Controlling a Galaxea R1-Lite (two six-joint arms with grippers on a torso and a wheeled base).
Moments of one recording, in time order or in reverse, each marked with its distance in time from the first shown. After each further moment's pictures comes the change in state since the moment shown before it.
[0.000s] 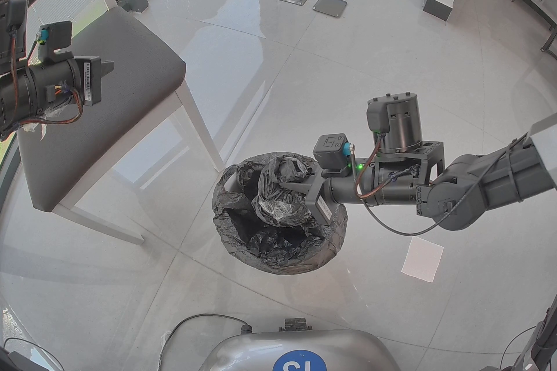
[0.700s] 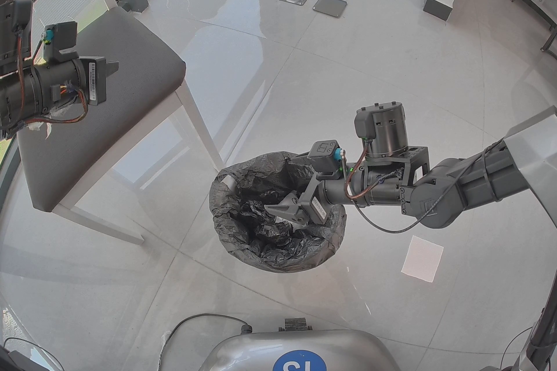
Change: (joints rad) left arm 0.003 0.023 -0.005 -0.016 -0.019 0.000; right arm -0.027 0.086 -0.053 -0.005 0.000 0.004
